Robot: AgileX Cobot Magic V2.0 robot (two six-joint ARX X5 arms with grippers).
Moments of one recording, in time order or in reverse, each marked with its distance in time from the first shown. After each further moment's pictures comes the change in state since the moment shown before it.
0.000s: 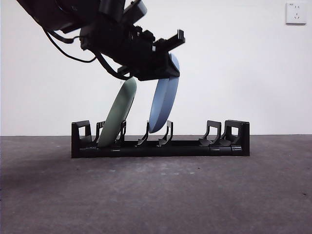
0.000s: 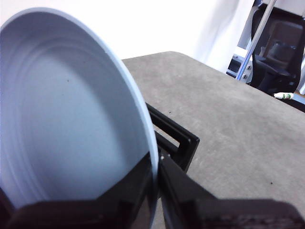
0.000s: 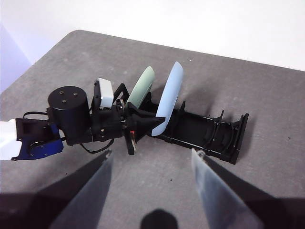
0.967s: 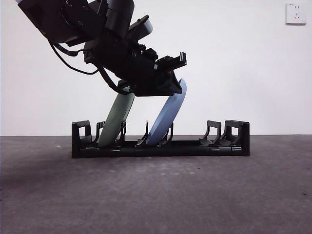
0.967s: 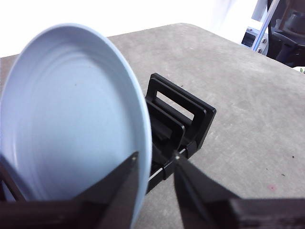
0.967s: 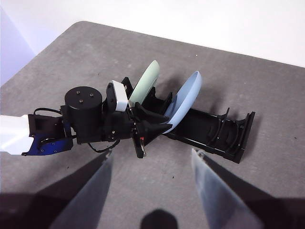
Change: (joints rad) left arm -0.003 0.053 0.008 -0.041 -0.026 0.054; right arm 0.000 0.020 -0.005 0.000 -0.026 -0.023
